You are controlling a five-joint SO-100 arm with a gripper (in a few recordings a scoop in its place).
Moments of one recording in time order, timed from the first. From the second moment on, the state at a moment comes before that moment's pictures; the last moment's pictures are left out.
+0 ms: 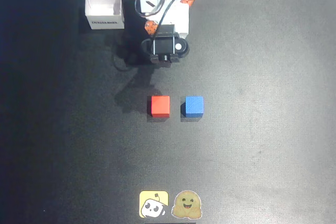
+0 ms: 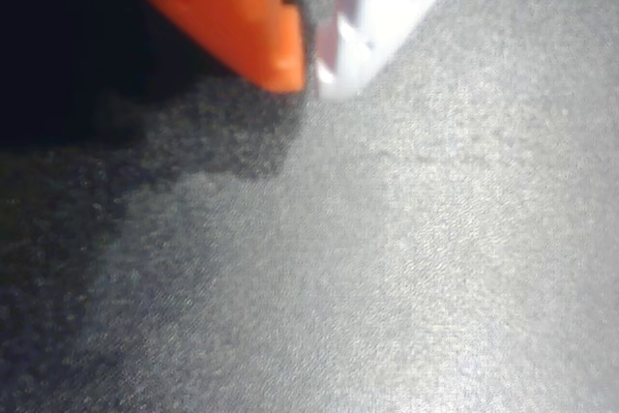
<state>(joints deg) 1.6 182.9 169.5 76.7 92.2</state>
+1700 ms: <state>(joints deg) 1.6 182.9 169.5 77.1 91.0</state>
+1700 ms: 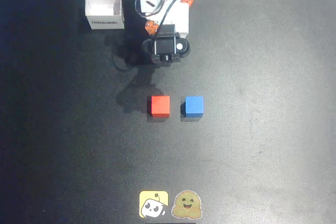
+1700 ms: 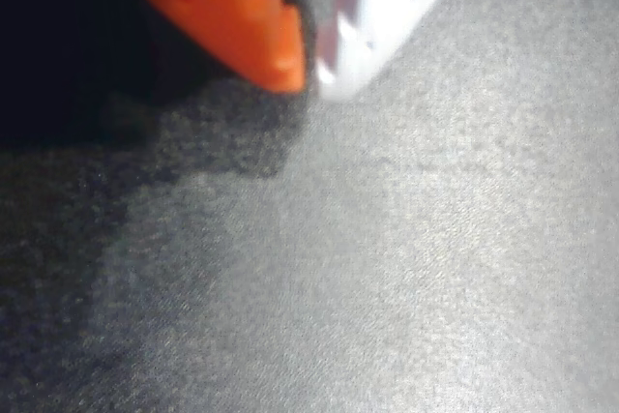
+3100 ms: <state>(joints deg) 1.7 106.4 124.1 57.0 89.6</state>
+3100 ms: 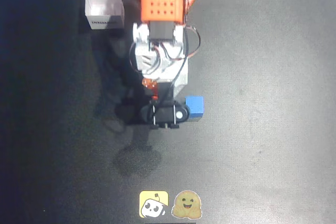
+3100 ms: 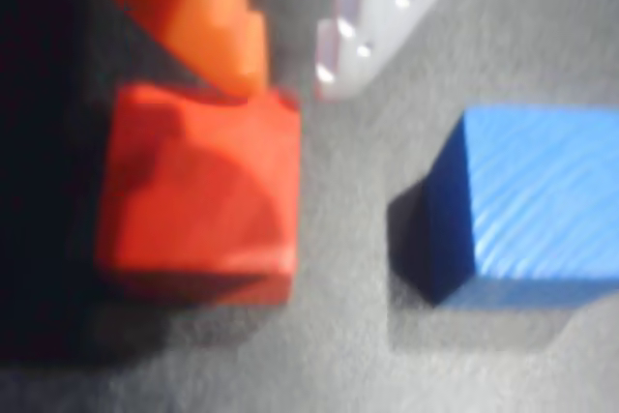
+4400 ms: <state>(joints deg) 0.6 98.5 128.0 39.7 89.8</state>
